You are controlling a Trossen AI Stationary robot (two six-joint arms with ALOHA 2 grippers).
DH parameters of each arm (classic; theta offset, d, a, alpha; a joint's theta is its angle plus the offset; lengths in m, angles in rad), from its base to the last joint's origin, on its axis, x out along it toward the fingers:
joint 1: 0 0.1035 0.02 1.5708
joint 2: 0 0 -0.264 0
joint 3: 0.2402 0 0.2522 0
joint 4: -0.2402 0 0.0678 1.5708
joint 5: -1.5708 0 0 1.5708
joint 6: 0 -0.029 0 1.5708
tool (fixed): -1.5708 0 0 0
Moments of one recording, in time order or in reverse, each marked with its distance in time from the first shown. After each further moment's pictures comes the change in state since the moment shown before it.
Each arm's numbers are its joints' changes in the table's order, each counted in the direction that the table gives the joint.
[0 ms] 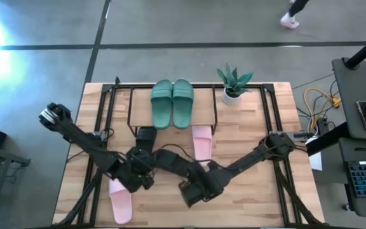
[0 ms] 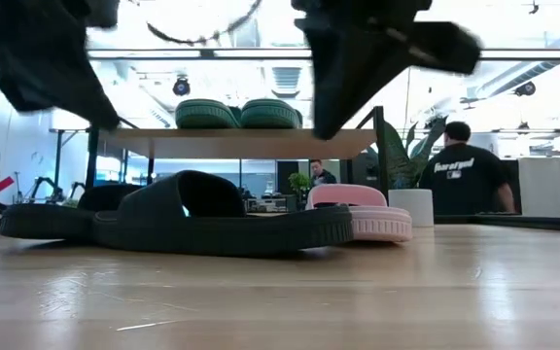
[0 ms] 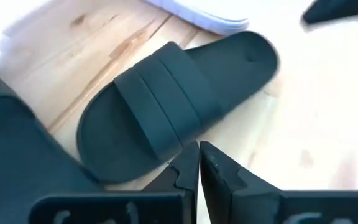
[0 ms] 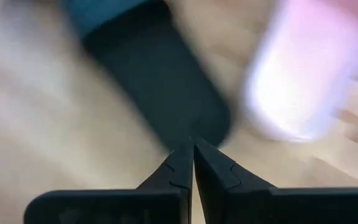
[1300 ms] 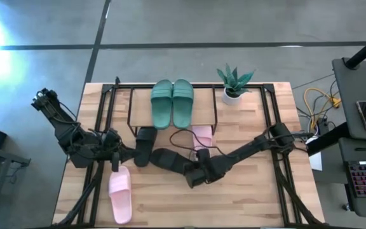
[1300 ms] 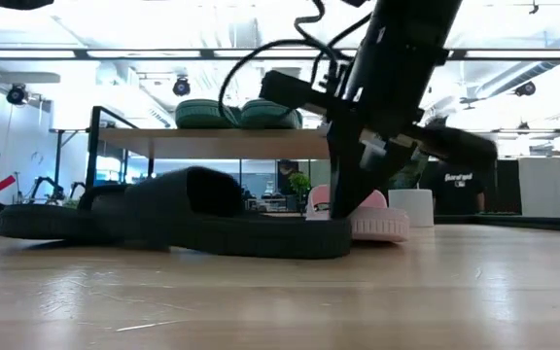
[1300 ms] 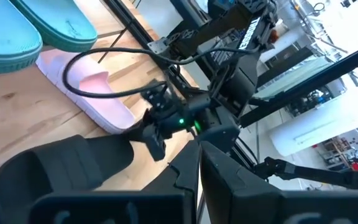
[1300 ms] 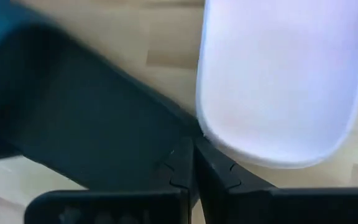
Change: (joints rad) left arm -0.137 0.540 0.028 0.056 -0.214 0.096; right arm -0.119 0.129 -0.434 0.381 -0.071 -0.326
